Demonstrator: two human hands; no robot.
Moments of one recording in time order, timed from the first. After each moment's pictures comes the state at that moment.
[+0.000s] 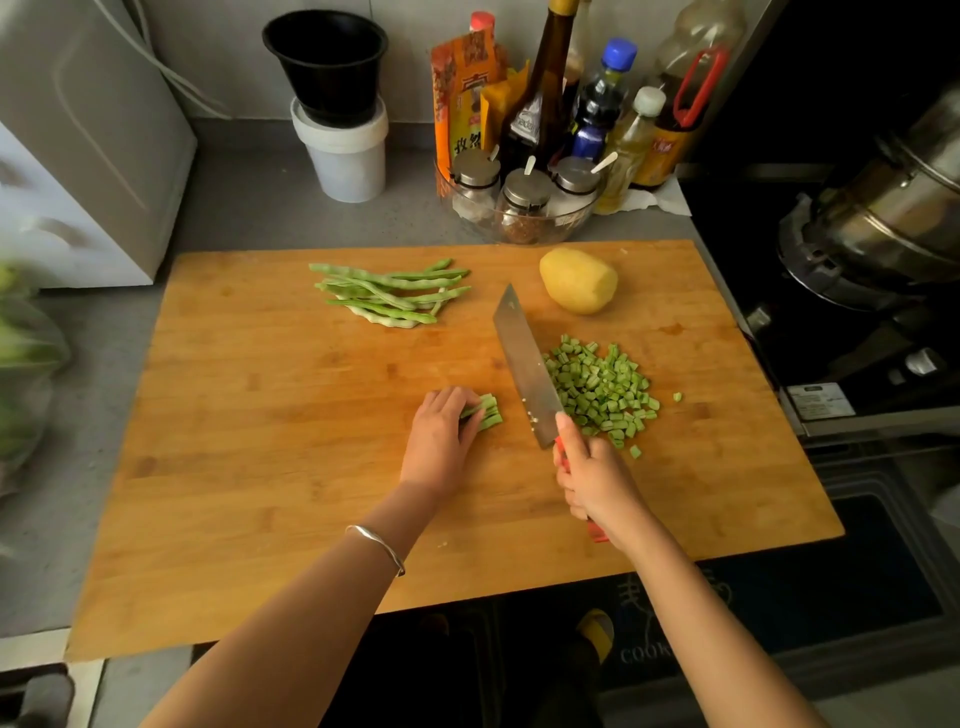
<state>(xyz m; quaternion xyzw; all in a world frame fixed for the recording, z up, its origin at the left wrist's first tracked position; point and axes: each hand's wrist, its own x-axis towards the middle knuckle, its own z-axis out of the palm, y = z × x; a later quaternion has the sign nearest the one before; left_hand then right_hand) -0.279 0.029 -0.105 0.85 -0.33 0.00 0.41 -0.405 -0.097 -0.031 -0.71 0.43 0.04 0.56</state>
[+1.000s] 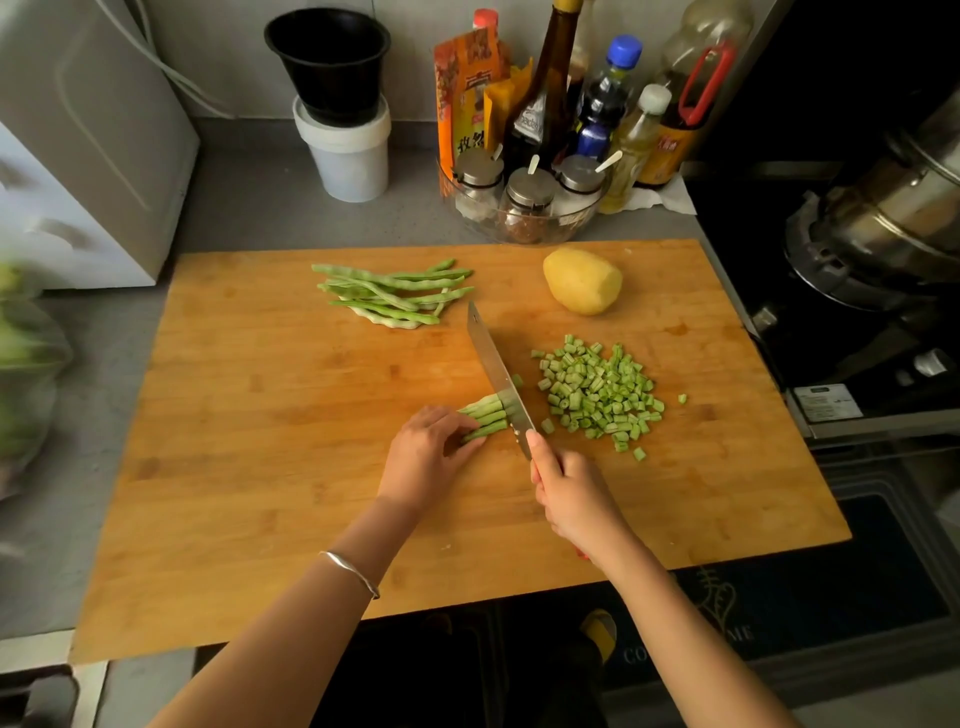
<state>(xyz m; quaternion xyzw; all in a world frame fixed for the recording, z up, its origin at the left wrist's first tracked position) -0.278 0.056 -0.105 0.84 -0.38 0.01 0.38 -0.404 -0.075 -0.039 -0.75 0.39 0.05 0.53</state>
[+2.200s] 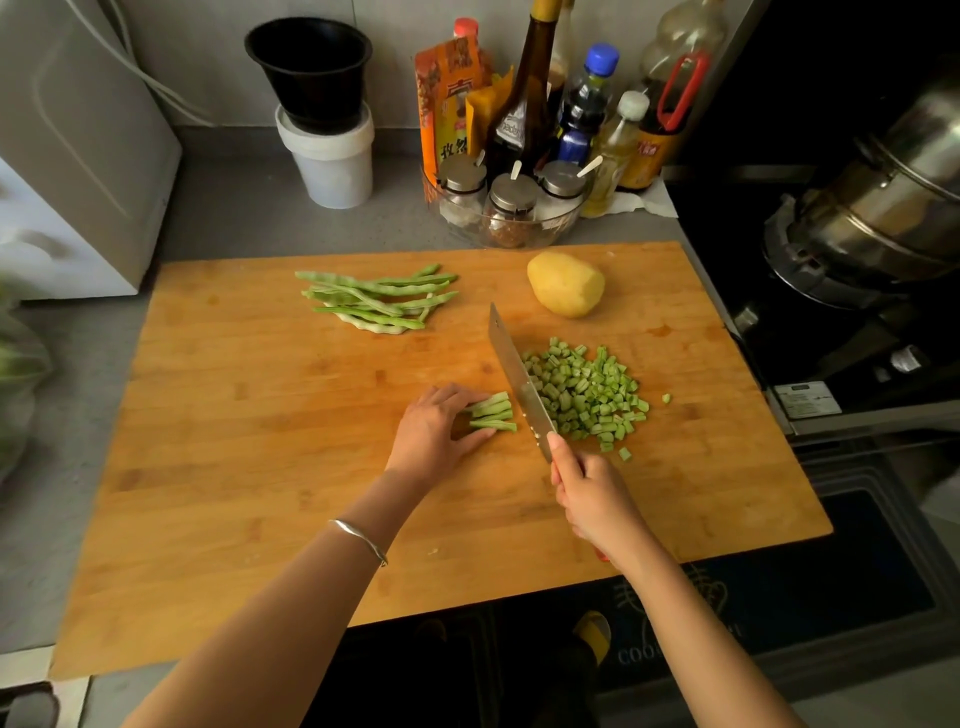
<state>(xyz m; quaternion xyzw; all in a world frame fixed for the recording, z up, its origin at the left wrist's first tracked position) -0.262 0.026 -0.100 0.85 -0.40 -0.05 0.35 -0.422 -0.100 -0.036 -0.76 0.41 0.04 0.51</state>
